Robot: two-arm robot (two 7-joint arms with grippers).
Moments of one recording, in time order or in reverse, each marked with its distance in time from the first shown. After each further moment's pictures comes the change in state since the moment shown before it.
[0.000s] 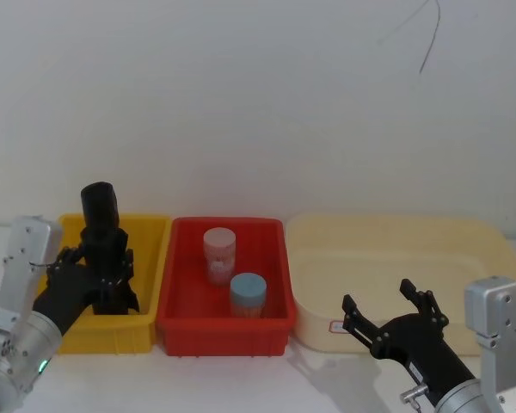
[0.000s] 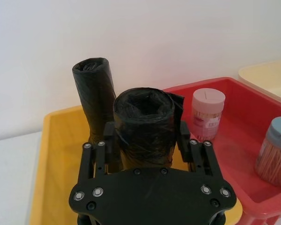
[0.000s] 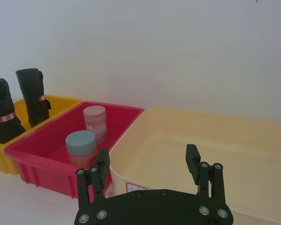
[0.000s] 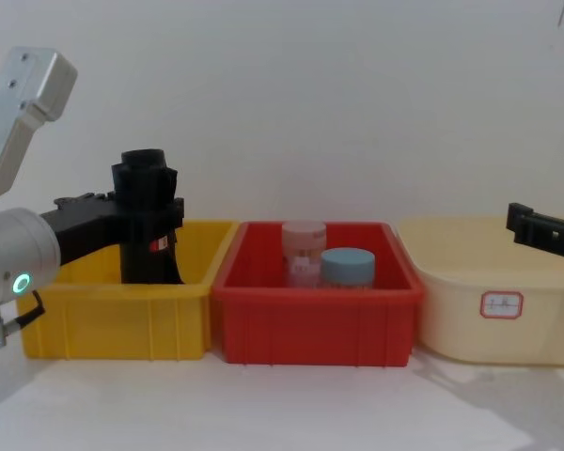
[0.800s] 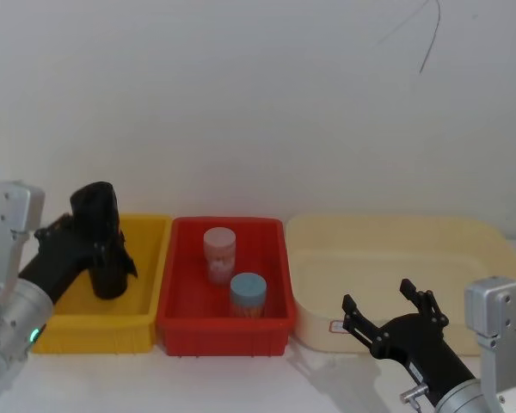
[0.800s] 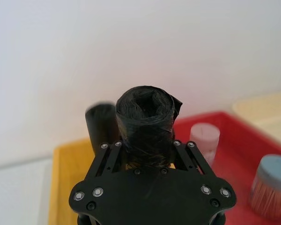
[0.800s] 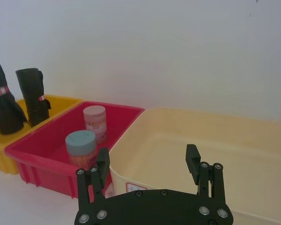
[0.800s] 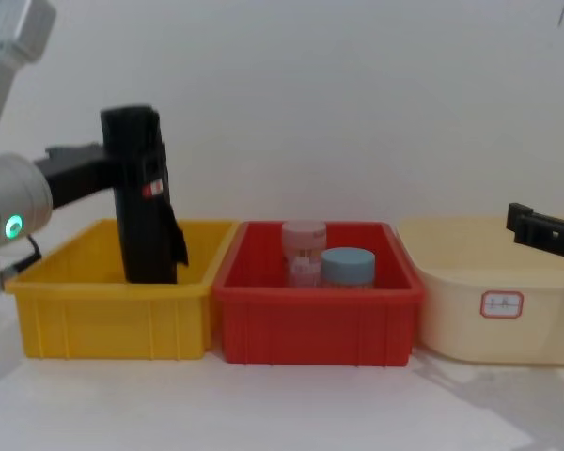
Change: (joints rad) left arm -0.010 -0.011 -0.046 -0.059 -0.015 0.008 -0.018; right arm 0.000 0.000 0.000 0.000 0.000 0.000 0.000
